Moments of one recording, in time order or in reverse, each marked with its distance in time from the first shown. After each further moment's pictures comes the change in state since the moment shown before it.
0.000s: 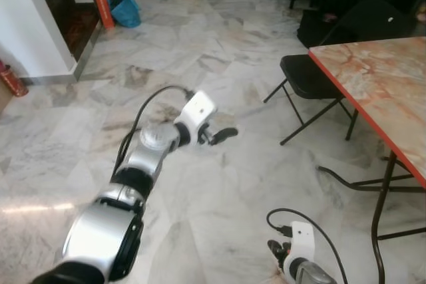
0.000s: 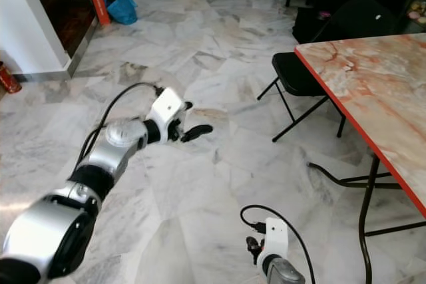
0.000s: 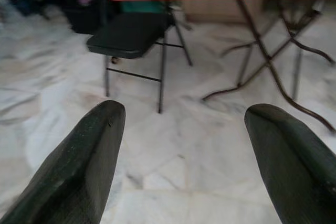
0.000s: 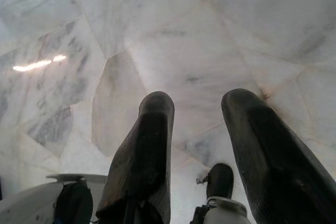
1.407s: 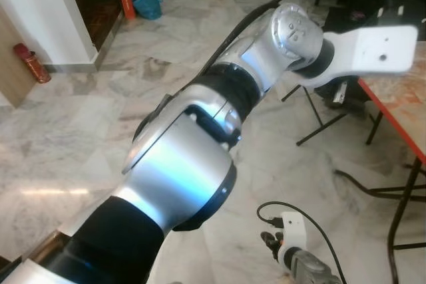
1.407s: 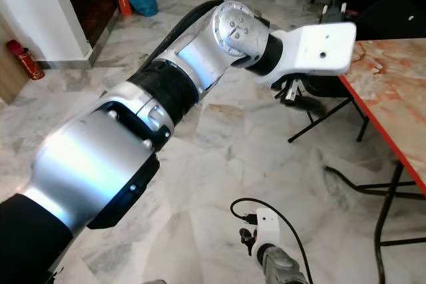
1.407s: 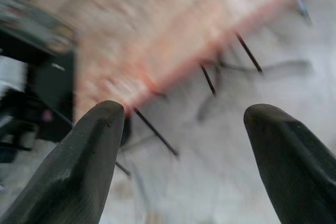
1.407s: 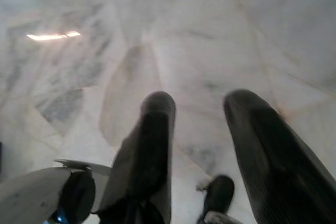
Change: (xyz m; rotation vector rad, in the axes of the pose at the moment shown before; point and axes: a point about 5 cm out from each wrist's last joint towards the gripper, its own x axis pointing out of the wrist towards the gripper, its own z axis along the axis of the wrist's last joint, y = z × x) left arm 0.066 -0.071 0.237 0.581 -0.196 -0.382; right arm 0.004 0.004 0.022 -0.100 -0.020 0.030
